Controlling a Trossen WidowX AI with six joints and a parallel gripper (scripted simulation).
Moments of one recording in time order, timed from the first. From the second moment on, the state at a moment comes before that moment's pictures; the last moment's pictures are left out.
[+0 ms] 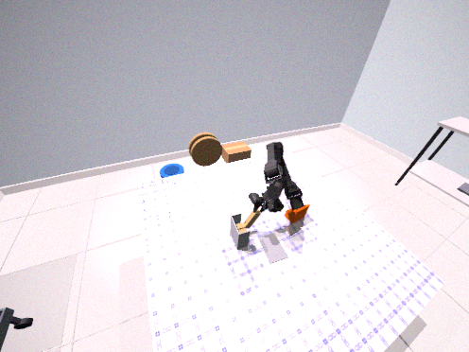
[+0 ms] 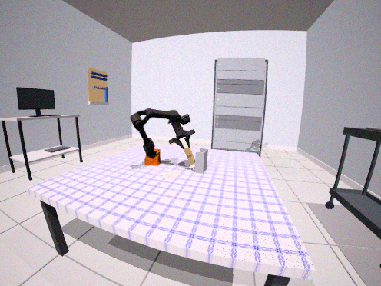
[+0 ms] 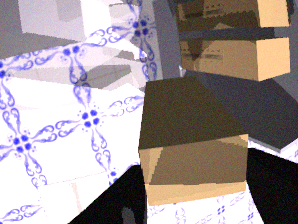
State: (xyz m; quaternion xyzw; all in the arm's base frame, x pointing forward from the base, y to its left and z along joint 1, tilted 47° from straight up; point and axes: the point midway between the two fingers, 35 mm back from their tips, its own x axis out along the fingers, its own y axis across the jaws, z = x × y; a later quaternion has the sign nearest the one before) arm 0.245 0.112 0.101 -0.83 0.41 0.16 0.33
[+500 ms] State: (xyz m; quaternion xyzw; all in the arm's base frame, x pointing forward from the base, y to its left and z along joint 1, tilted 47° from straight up) arm 0.225 0.108 0.099 -0.83 0.41 0.16 0.33
